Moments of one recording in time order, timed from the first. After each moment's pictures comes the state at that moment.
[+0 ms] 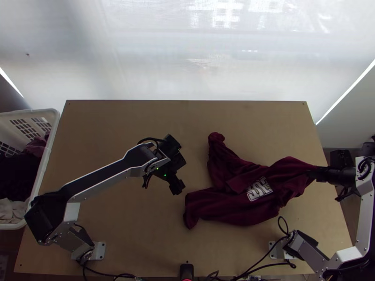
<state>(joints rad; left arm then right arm) -0.78 1.70 1.36 -0.82 0.19 0.19 -0.54 1.12 1.04 -1.07 -0.27 -0.44</state>
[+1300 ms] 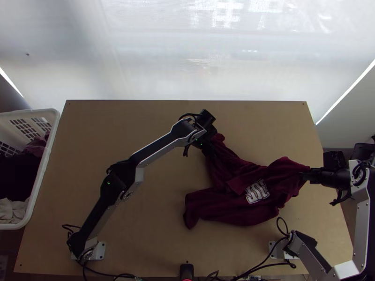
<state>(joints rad) -0.76 2.40 2.24 -0.82 0.09 0.16 -0.43 1.03 1.04 -1.13 -0.30 -0.37</state>
